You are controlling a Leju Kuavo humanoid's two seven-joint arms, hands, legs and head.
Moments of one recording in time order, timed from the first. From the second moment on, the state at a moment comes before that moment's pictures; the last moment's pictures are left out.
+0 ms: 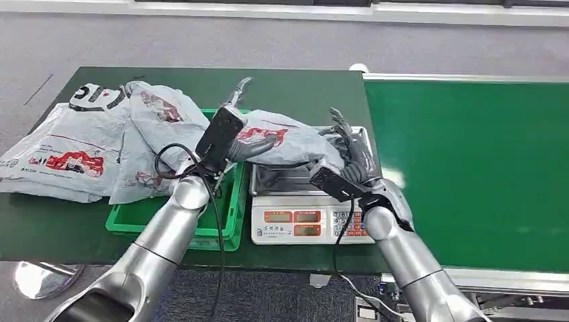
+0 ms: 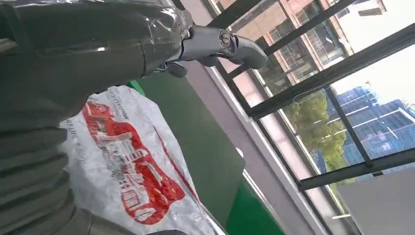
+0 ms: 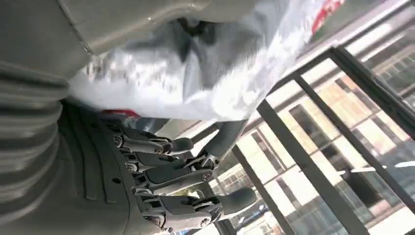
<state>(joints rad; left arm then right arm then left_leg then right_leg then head) -0.71 -0.21 -0.34 -0.83 -0.28 0.11 -0.36 -0.49 0.04 0.38 -1.17 0.62 -0.33 -0.27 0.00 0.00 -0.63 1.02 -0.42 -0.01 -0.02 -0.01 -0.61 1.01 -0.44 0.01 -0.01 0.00</state>
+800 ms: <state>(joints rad) -0.81 -0.25 -0.36 -0.68 -0.31 0.12 -0.36 -0.45 -0.03 0.22 -1.36 0.21 0.00 -0.34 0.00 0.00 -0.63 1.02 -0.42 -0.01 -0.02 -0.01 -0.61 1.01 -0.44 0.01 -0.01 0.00</state>
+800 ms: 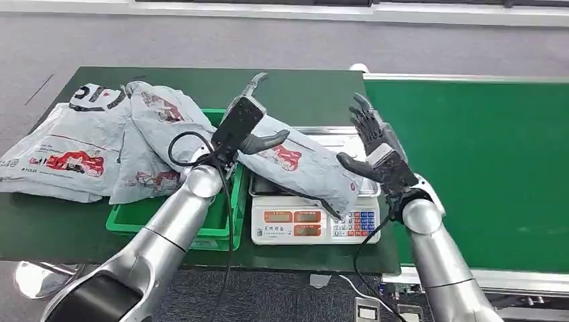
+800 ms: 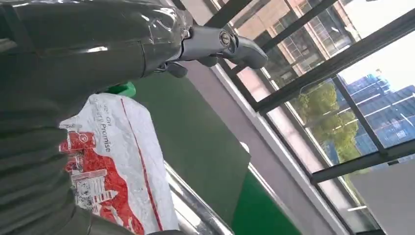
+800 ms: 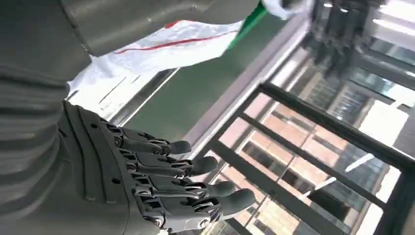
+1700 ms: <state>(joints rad) -0.76 -0.34 -0.74 -0.41 -1.00 0.20 -0.16 -0.51 -0.06 -0.11 -1.24 0.24 -0.26 -0.28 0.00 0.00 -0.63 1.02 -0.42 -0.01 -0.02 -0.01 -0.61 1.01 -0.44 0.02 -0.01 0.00</state>
